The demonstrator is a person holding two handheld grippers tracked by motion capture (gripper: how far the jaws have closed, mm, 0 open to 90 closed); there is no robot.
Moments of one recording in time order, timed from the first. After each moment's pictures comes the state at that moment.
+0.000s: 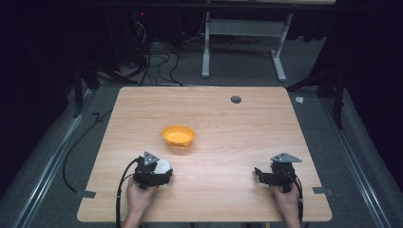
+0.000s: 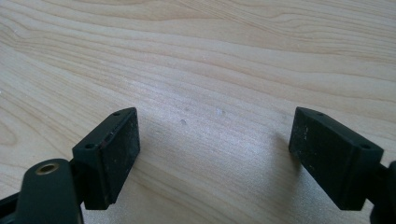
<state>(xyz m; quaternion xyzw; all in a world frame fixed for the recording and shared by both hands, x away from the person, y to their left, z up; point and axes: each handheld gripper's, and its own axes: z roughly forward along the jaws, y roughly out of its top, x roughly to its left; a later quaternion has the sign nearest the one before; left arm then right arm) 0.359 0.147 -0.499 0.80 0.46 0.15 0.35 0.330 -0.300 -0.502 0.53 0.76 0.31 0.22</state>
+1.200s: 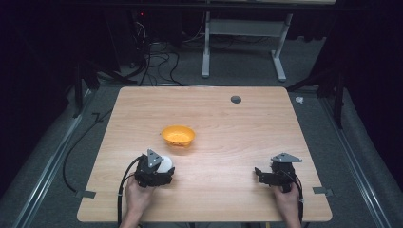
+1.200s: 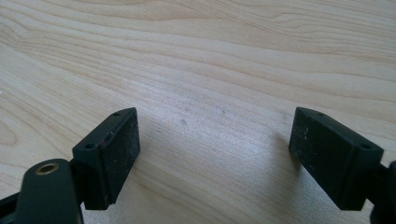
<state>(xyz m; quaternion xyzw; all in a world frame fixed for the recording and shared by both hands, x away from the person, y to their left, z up) 0.348 0.134 -0.468 0.82 0.41 0.21 0.34 0.330 -0.301 -0.502 0.53 0.76 0.31 0.22</state>
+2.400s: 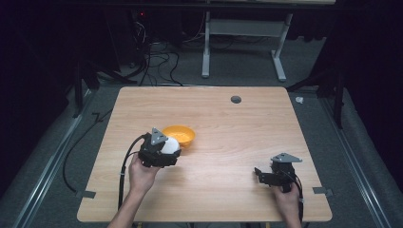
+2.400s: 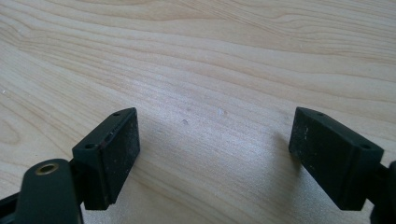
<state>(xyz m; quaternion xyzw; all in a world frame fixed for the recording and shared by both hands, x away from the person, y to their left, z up) 0.388 0.118 -0.413 0.82 0.38 0.18 0.38 0.330 -0.301 -0.502 0.53 0.76 0.31 0.22</state>
